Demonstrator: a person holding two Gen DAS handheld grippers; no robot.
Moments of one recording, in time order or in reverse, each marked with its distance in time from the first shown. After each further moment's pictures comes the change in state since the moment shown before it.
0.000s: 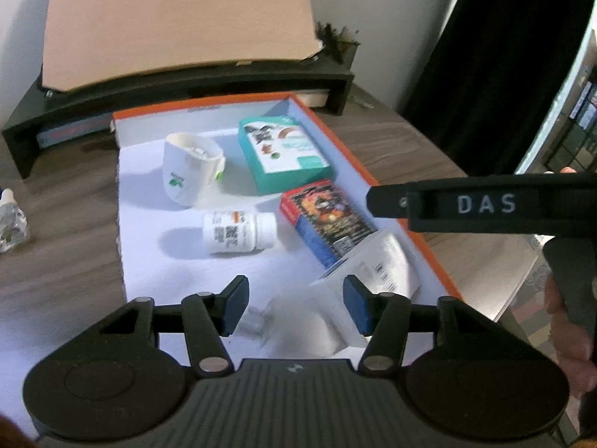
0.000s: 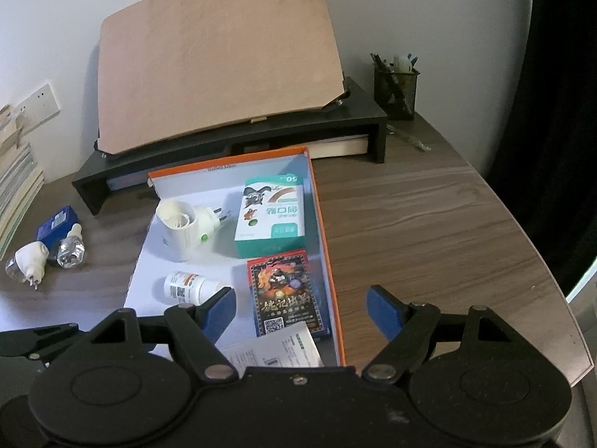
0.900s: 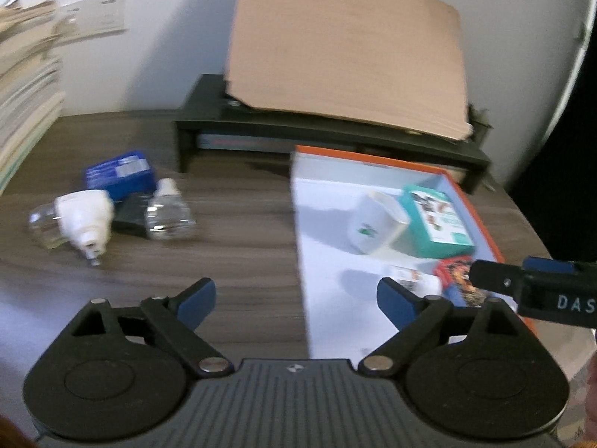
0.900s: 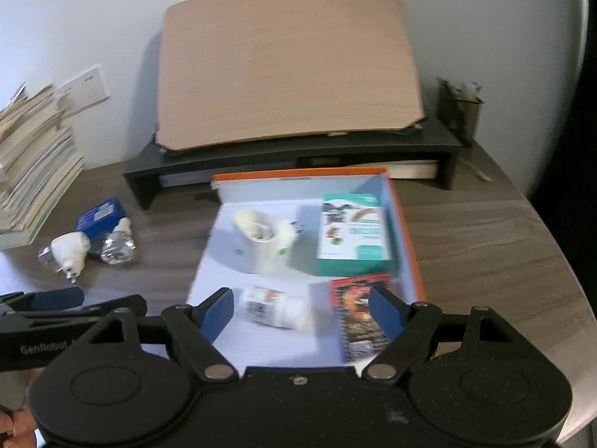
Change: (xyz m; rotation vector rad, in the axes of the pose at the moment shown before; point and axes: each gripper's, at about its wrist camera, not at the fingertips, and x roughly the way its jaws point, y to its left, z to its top) left arm -0.058 0.094 -0.002 -0.273 -0.119 0.288; right arm 0.007 0.075 0.007 -0.117 -0.018 0.106
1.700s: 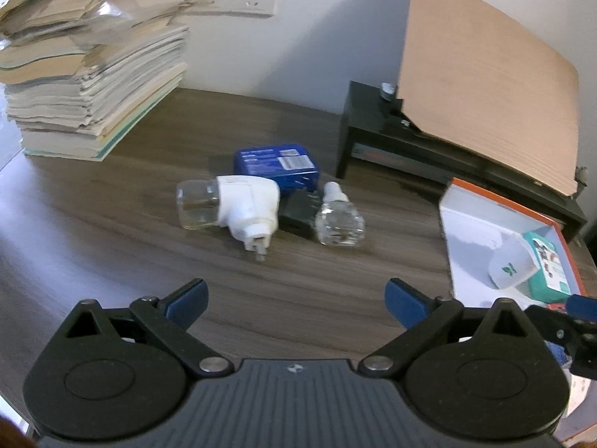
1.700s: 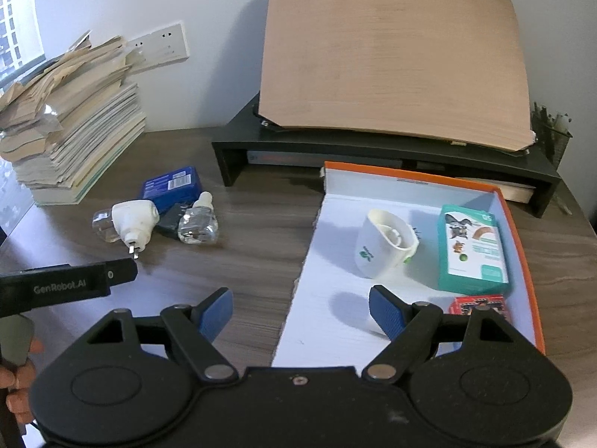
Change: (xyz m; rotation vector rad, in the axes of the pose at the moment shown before) left arm -0.014 0.106 -0.001 -0.188 -0.014 0.206; right arm 0.024 0.087 0.004 -0.134 0.038 0.103
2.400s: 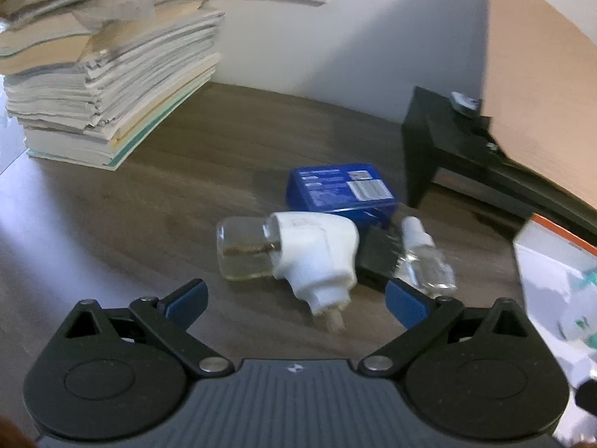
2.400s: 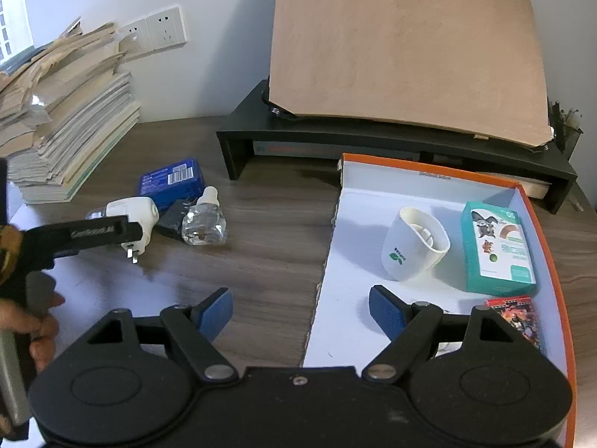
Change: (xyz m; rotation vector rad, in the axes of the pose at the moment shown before) left arm 0.067 0.041 0.034 -0.046 0.014 0.082; right arm 0.030 0.026 0.009 0.011 0.037 -0.030
